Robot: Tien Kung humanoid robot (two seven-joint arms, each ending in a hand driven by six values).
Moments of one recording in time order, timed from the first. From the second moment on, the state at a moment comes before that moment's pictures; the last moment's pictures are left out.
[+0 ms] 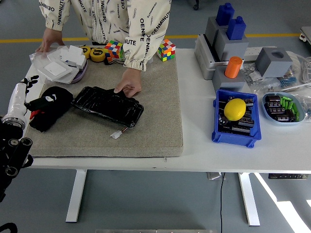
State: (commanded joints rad) left arm -0.40 0.15 -1.50 -0.81 1.81 0.29 -0.01; right arm 0.00 -0.10 1.96 0.18 -1.65 0.00 0.17
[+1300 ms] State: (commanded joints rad) left arm -0.49 0.09 -1.53 -0.60 1.90 0.42 -0.06; right arm 0.00 -0.10 1.95 0.18 -1.64 -0.02 0.18
